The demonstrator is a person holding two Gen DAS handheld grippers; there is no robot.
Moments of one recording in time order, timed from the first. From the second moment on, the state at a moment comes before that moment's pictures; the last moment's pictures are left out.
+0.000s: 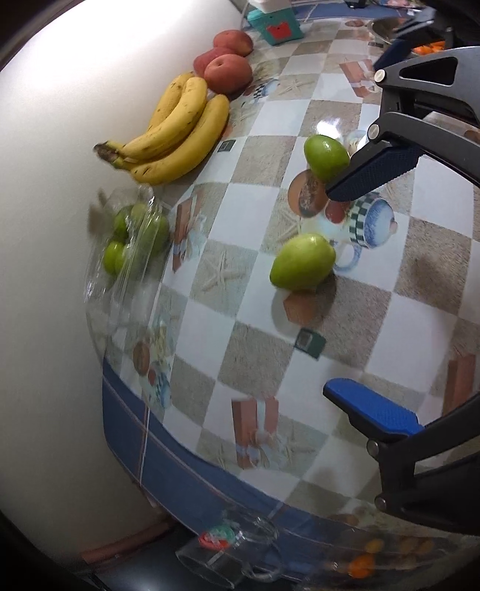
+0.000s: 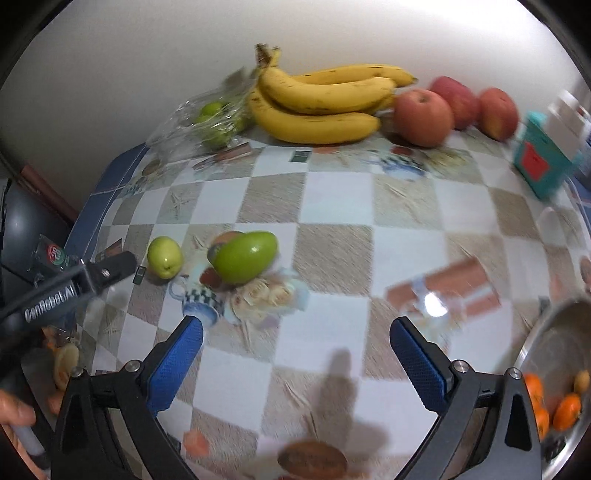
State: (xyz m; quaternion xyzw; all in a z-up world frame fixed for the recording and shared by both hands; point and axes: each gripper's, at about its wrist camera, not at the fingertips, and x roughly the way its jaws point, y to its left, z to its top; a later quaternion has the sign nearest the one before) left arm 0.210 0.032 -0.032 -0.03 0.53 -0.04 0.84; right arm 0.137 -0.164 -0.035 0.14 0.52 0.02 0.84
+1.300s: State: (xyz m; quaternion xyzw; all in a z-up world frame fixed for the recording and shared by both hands) left arm 0.230 0.022 -0.072 -0.10 0.58 -0.05 0.81; right arm 0.193 -0.127 -0.061 0.08 0.53 0.06 0.84
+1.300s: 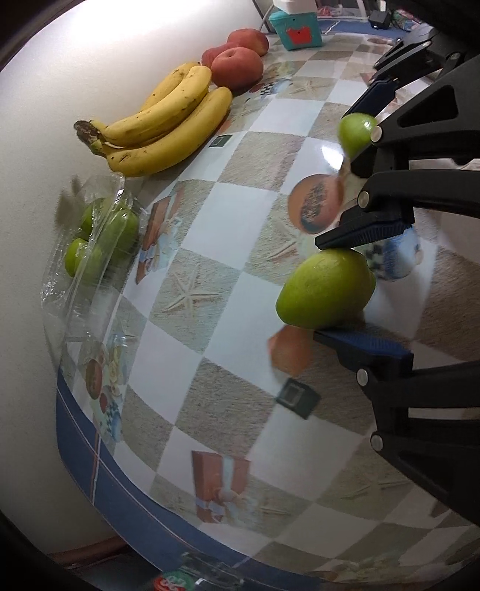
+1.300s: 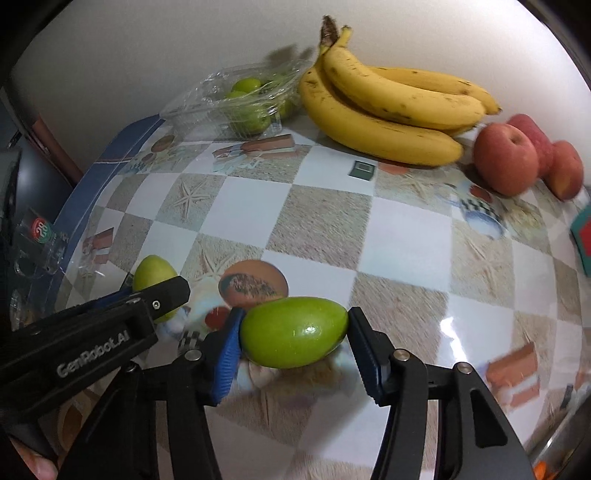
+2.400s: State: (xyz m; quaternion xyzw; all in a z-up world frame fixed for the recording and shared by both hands) left arm 0.117 -0.032 -0.022 -0.08 0.59 -0.06 0.80; right arm 0.023 -0.212 0.006 0.17 0.50 -0.05 0.85
